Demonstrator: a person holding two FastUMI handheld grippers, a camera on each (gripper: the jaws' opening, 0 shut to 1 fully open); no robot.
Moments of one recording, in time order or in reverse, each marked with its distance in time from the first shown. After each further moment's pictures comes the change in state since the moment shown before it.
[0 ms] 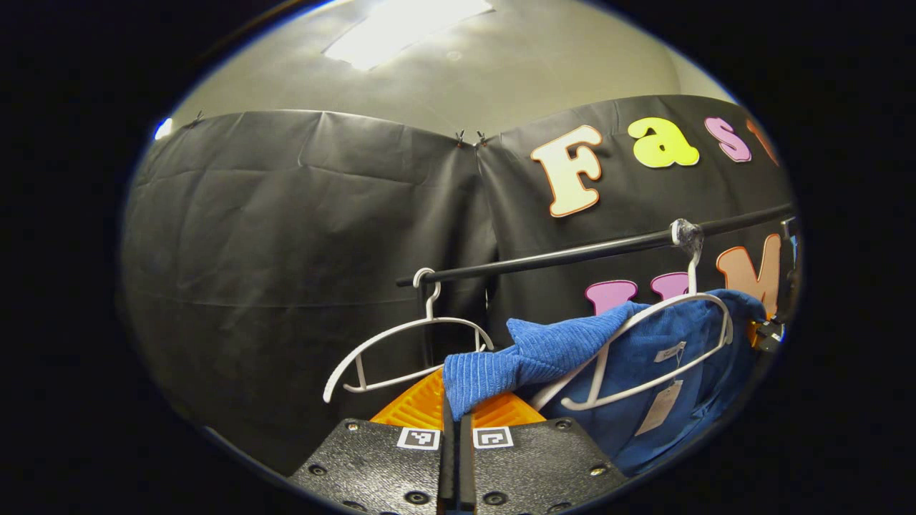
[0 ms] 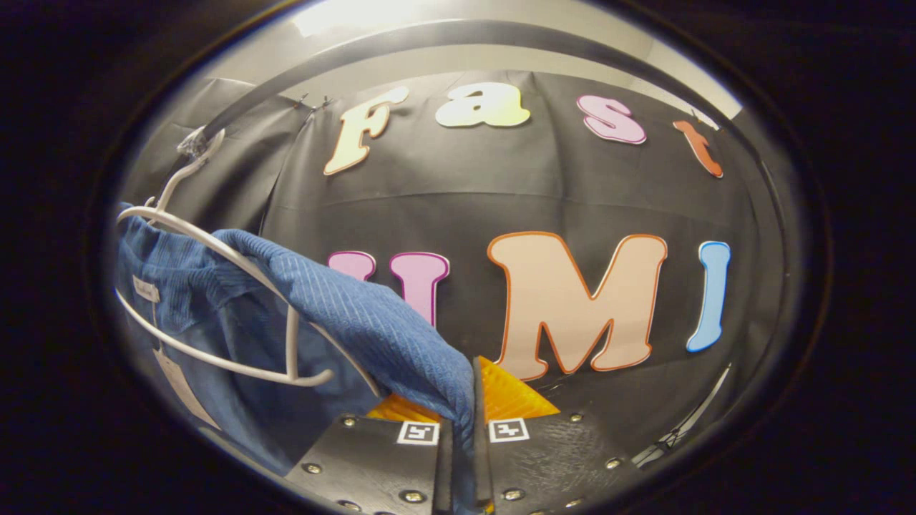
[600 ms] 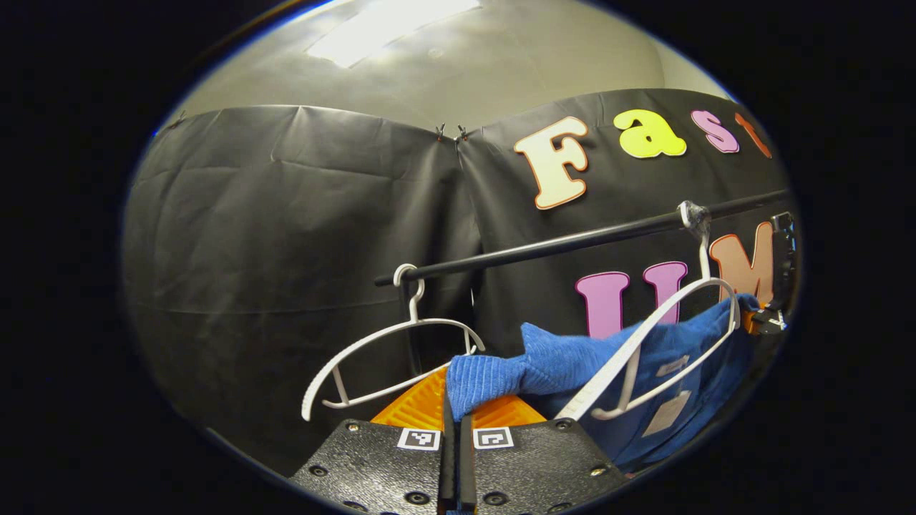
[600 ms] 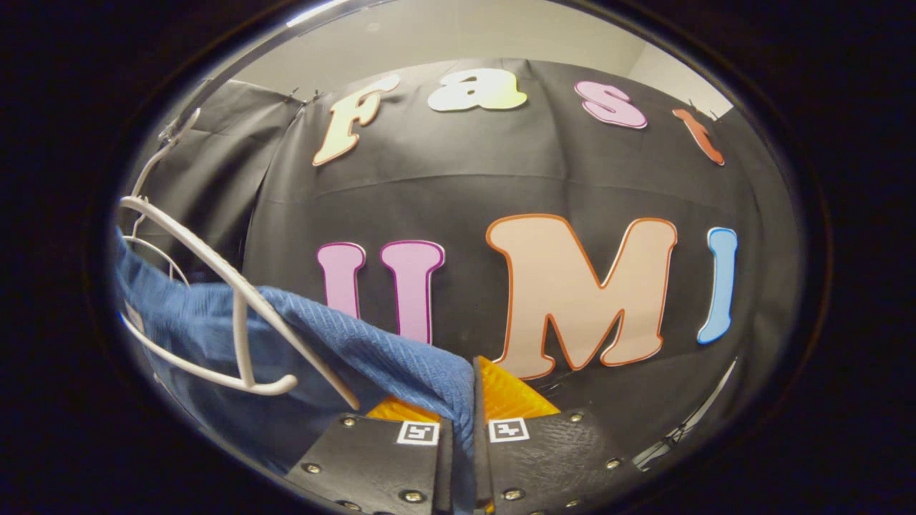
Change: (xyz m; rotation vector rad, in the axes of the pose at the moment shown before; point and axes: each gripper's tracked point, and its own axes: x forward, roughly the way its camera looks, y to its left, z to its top) left arm 0.035 -0.006 -0.023 -0.008 0.032 -0.096; right arm 0.012 -0.001 -0.014 0.018 0.036 0.000
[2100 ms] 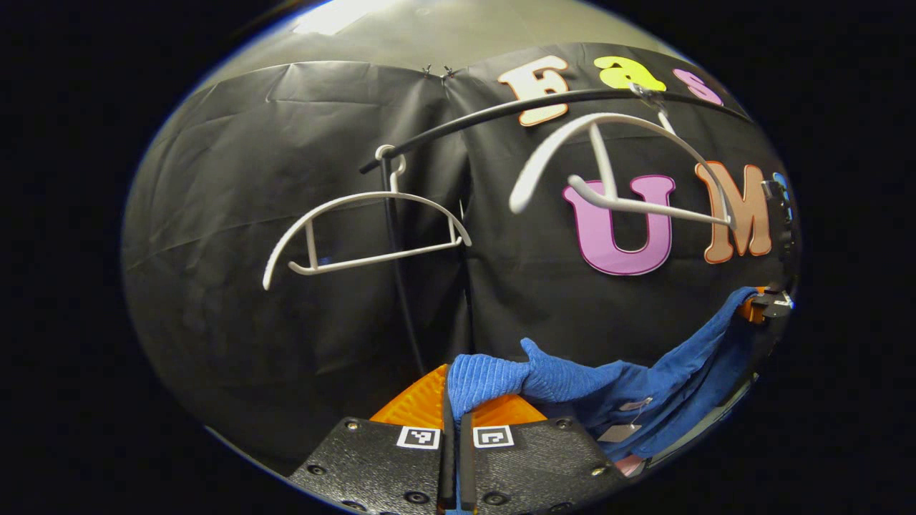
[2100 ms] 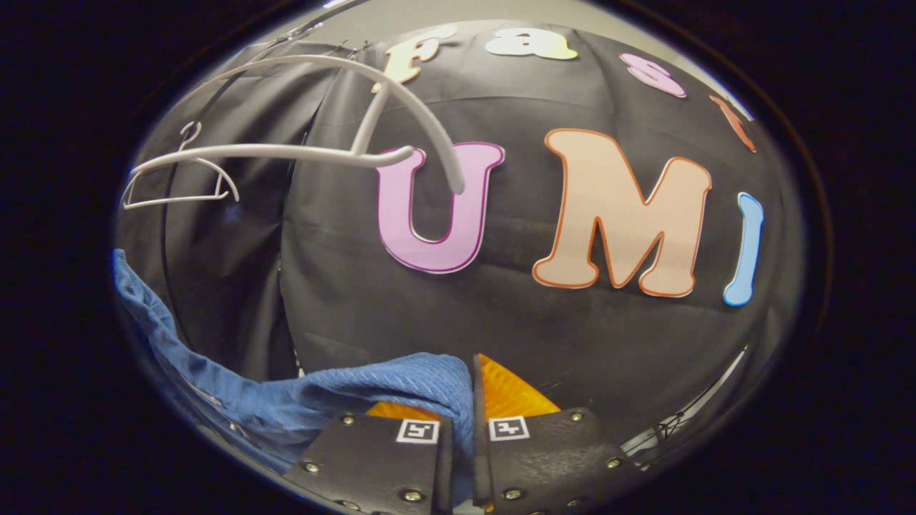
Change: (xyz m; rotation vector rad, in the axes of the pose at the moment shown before) left arm -0.049 -0.027 -0.147 0.043 0.256 -0.015; right arm -0.064 0.036 -0.103 -0.119 0.260 0.151
